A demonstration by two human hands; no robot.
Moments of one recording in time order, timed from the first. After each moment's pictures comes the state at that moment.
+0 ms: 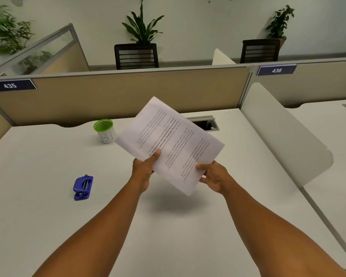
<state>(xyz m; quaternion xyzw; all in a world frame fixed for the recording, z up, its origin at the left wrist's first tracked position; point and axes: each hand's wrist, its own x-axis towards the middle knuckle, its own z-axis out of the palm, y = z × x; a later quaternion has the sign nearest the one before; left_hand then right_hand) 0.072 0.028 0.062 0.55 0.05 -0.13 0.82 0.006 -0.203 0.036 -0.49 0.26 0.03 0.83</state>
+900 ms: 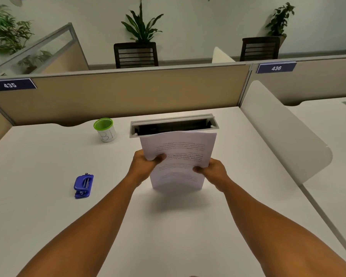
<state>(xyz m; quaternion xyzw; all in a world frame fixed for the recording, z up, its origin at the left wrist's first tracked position) 0.075 0.036 0.071 0.76 -0.10 -0.08 0.63 -0.005 -0.200 0.045 -0.78 0.19 -0.01 0.60</state>
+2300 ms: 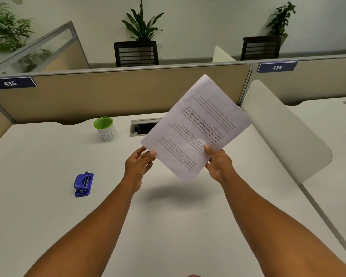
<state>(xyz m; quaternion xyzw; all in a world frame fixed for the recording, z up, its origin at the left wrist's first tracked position) 0.072 0.050 0.057 0.60 0.07 -0.14 0.78 0.016 -0.209 0.056 -0.40 0.23 -0.09 0.88</state>
